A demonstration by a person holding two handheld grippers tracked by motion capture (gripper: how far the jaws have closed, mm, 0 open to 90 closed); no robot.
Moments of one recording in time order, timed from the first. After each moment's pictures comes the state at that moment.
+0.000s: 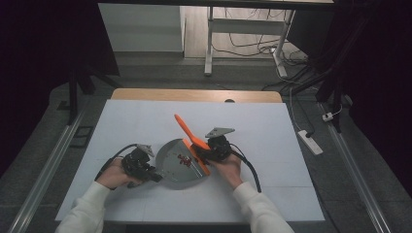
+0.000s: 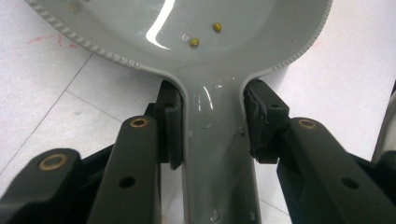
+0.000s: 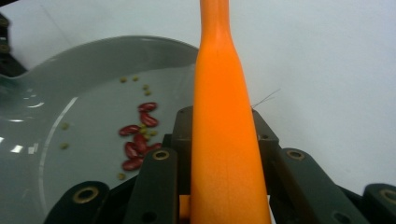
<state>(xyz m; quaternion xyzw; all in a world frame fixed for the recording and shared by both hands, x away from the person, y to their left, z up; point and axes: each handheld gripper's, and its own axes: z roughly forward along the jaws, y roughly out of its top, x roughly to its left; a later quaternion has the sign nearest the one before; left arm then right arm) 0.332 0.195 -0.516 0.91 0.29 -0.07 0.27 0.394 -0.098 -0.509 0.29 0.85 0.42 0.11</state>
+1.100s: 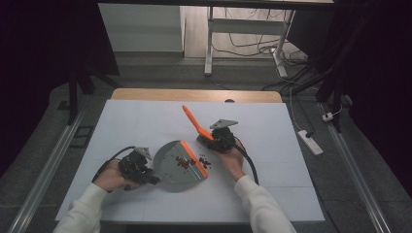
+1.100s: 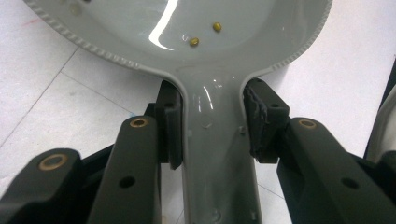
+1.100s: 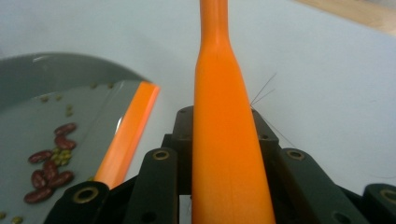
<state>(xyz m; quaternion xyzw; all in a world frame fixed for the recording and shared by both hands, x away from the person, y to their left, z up) 0.322 0.199 -0.514 0.92 0.29 -0.07 0.27 0.426 -0.108 -0.509 0.31 0.84 0.41 0.15</state>
